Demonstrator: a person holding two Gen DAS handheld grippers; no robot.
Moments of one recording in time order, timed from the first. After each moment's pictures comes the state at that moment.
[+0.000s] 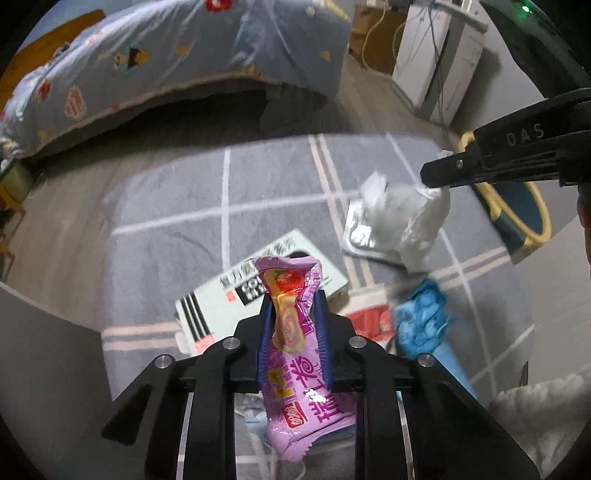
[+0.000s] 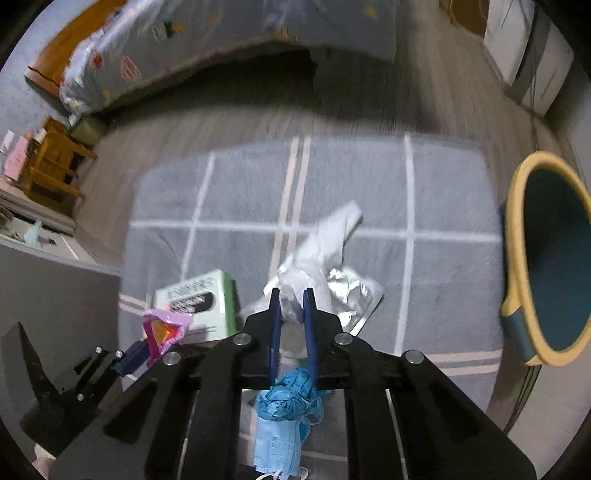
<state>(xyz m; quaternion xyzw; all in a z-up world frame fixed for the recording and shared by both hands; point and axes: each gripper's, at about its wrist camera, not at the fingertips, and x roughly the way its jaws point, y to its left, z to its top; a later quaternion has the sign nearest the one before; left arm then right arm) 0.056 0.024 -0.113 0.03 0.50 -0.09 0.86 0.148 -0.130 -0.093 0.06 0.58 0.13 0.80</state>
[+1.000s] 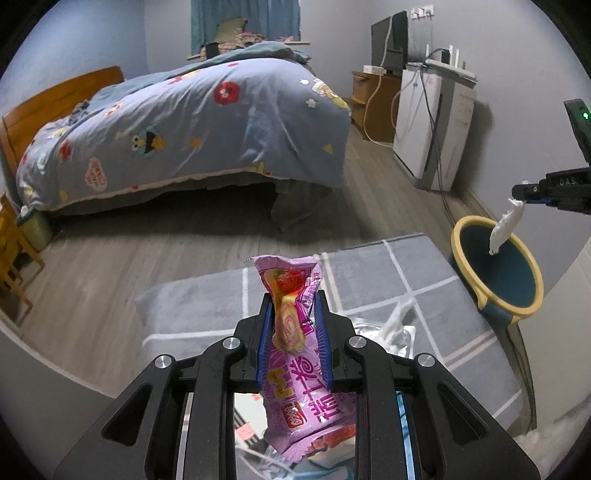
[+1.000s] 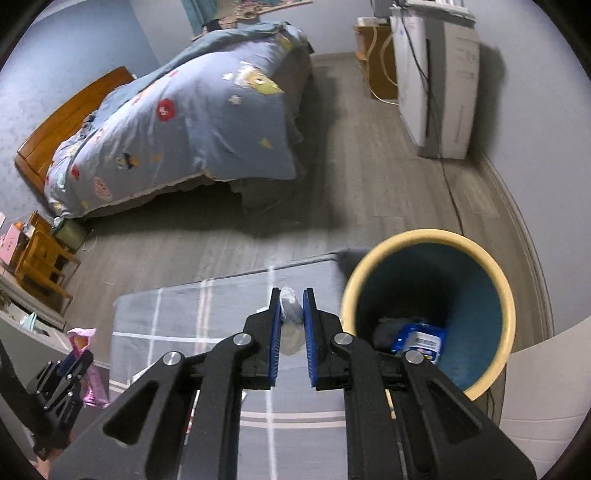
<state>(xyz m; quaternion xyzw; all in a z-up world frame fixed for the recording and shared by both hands) 0.083 0.000 -0.038 0.04 0.38 -0.07 0.92 0.154 -0.297 -0.011 0.11 0.45 0.03 0.88</state>
